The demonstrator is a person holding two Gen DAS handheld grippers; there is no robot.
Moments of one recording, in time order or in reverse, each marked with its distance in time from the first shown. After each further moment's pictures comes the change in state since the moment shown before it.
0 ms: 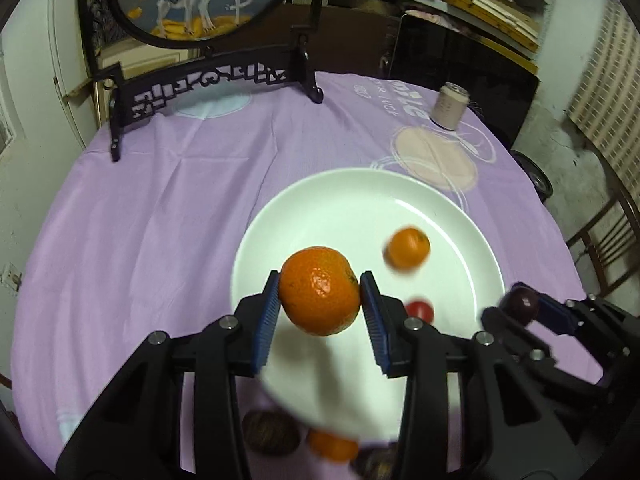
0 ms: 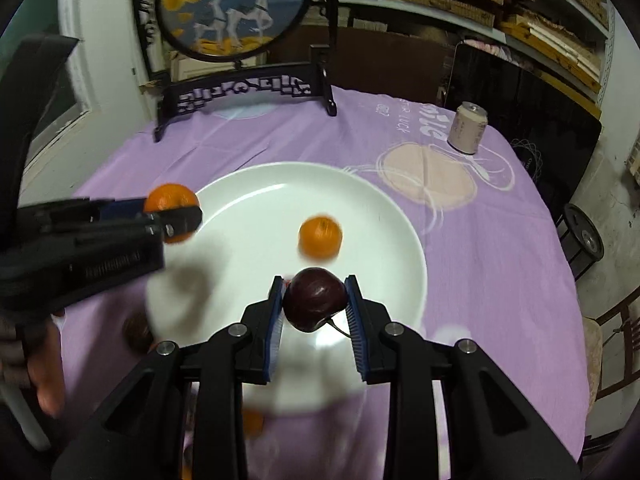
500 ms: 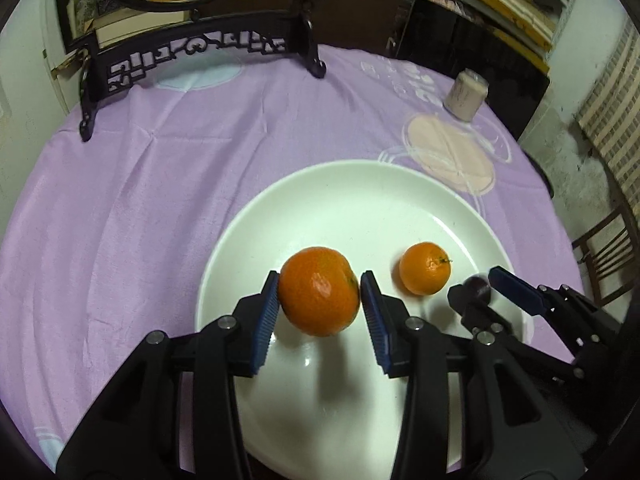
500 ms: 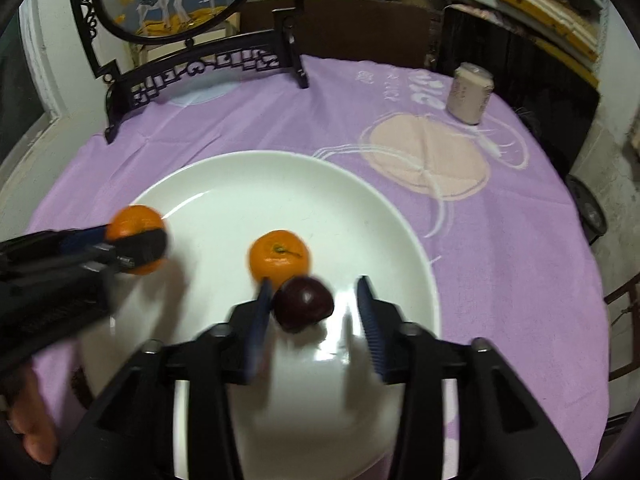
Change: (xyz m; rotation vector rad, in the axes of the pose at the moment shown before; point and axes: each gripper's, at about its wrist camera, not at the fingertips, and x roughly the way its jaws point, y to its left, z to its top) left arm 0.039 0.010 0.010 -0.059 0.050 -0.034; right arm 0.066 -0.023 0.014 0.072 0.068 -0.048
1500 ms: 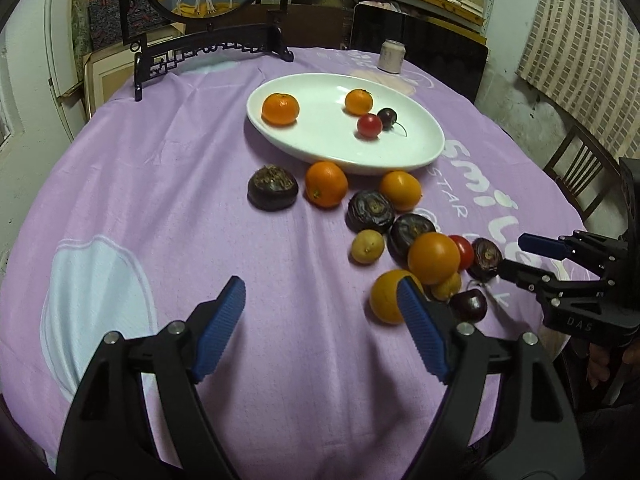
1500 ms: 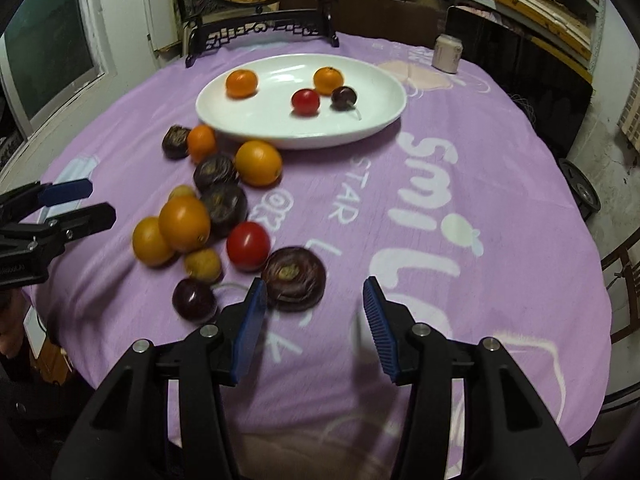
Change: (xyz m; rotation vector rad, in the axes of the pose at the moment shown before) left arm -0.135 0.017 -0.222 0.183 -0.082 -0.044; right arm -0.133 0.012 -0.208 -0.079 0.017 0.069
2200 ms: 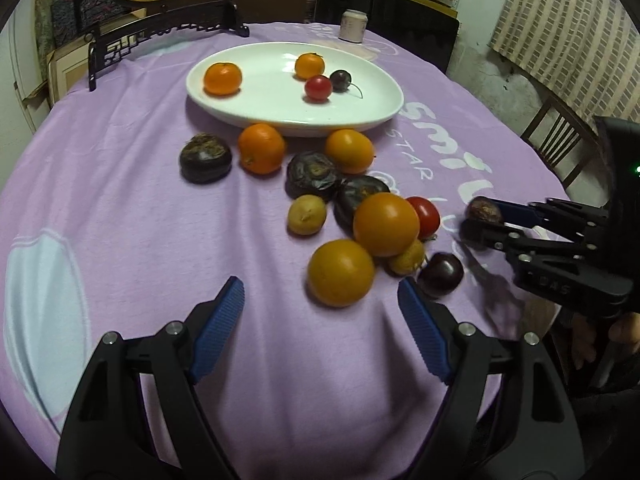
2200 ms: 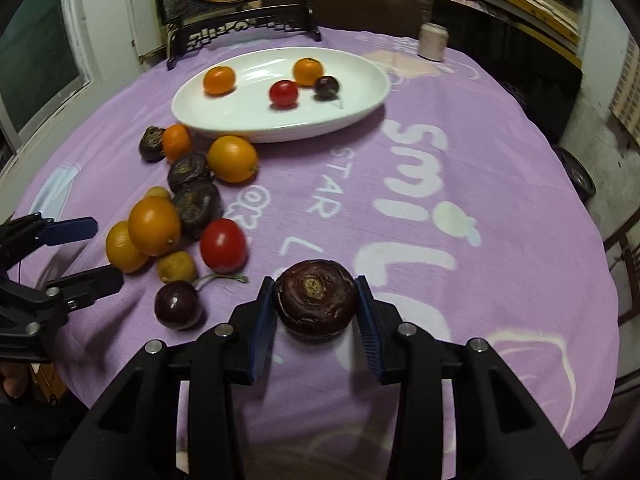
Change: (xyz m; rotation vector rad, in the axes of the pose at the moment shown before) left arm 0.031 -0.031 -0.009 0.069 0.082 -0.091; right arm 0.011 -0.013 -0.002 0.063 0.000 -0.025
